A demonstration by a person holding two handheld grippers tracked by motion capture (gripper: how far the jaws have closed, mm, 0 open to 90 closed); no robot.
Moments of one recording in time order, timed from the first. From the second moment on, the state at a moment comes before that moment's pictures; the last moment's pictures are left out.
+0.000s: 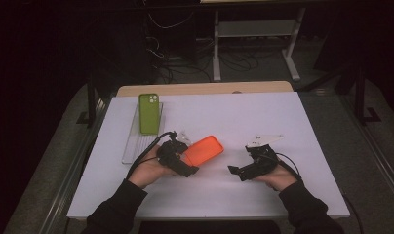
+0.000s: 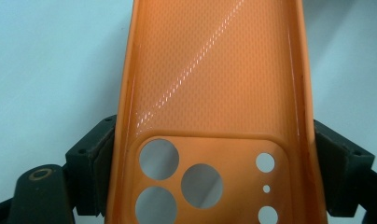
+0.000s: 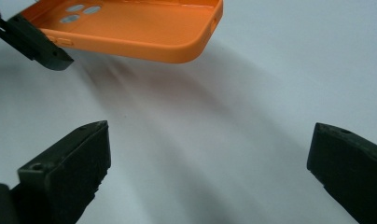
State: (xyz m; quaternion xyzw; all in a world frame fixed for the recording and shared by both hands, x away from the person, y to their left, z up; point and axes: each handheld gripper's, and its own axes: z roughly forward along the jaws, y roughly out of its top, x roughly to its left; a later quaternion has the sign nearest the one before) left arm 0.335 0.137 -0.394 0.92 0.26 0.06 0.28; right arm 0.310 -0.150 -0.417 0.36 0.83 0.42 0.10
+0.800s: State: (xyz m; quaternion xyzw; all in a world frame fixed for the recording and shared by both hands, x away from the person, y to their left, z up) left arm 0.335 0.137 -0.394 0.92 0.26 0.06 0.27; right arm 0.305 -0.133 -0.421 0.30 0.84 0.39 0.21
